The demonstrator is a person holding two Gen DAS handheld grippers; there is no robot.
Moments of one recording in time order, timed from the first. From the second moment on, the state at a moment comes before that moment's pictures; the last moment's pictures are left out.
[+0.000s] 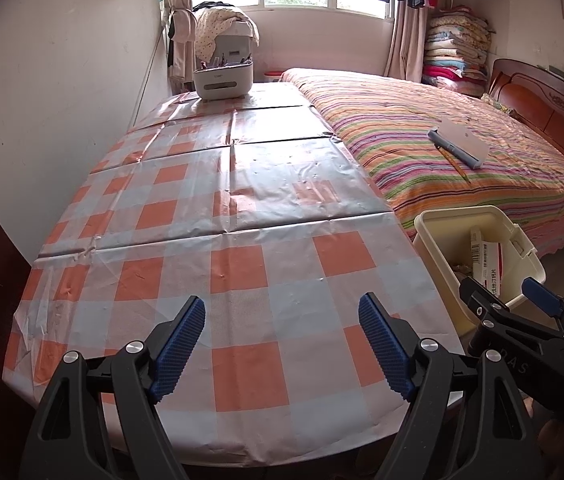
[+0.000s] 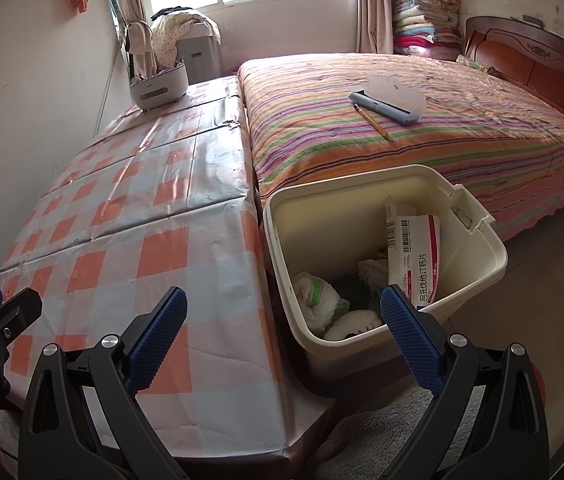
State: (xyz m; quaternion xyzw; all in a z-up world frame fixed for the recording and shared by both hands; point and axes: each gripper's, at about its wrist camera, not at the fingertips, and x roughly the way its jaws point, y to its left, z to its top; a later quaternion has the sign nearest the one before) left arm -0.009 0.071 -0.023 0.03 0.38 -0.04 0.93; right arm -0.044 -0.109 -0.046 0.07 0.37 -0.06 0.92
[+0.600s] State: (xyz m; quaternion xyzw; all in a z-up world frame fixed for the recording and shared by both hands) left arm -0.007 0.066 -0.026 0.03 0.38 -0.05 0.92; right arm -0.041 -0.110 -0.052 0.08 0.38 -0.06 0.92
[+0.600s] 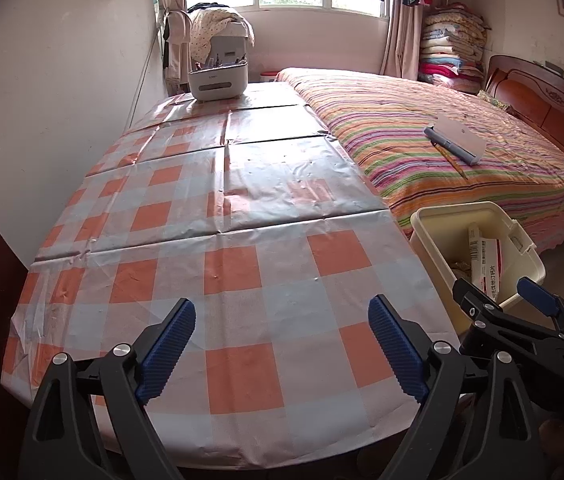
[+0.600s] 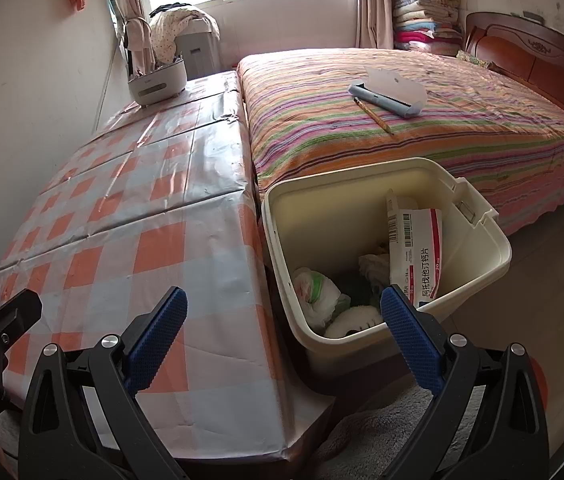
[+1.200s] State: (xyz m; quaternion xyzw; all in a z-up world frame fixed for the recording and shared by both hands) left arm -0.007 0.058 -0.025 0.02 0.36 -0.09 0.93; right arm -0.038 -0.117 -0.056 0.08 0.38 -0.07 0.92
